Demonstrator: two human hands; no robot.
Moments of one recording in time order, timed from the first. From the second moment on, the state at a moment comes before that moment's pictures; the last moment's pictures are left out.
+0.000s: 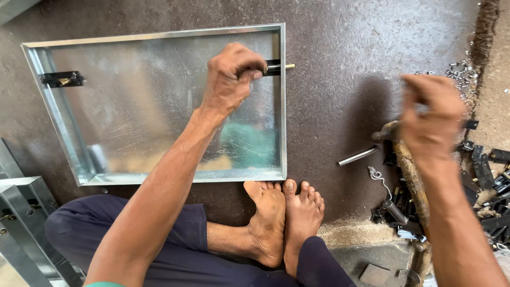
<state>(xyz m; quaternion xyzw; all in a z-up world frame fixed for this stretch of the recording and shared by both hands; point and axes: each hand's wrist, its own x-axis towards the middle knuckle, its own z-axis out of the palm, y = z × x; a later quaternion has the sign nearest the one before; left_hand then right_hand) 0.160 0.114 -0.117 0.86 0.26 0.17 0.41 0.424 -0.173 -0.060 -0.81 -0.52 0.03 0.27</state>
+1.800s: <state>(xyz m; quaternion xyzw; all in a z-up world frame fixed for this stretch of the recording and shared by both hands) 0.192 0.098 -0.099 0.86 0.24 0.27 0.37 0.284 -0.226 -0.054 -0.82 -0.21 0.34 0.41</state>
